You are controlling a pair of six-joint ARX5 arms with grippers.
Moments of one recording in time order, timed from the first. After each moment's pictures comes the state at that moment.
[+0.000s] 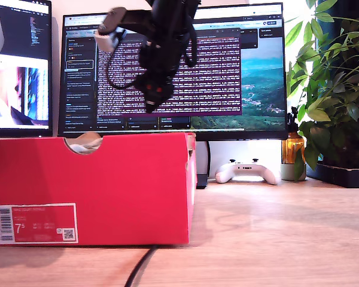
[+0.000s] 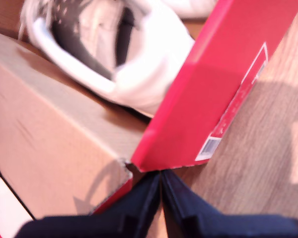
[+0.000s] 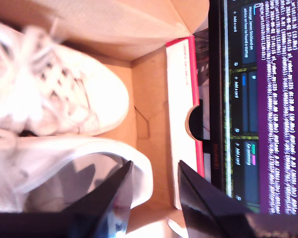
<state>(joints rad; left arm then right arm) -0.46 0.91 0.48 -0.41 -0.07 0.71 0.75 1.97 1.72 -0.43 0.31 -1.02</state>
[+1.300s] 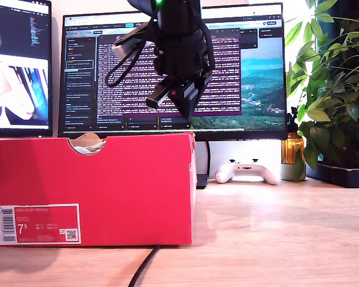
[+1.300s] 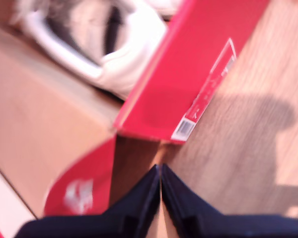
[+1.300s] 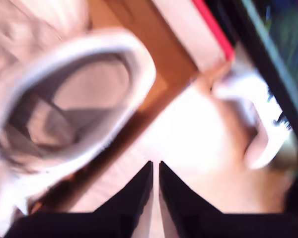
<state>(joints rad) -0.48 0.68 0.48 -0.63 -0.03 0.57 0.70 1.97 1.72 -0.76 0.47 -0.30</state>
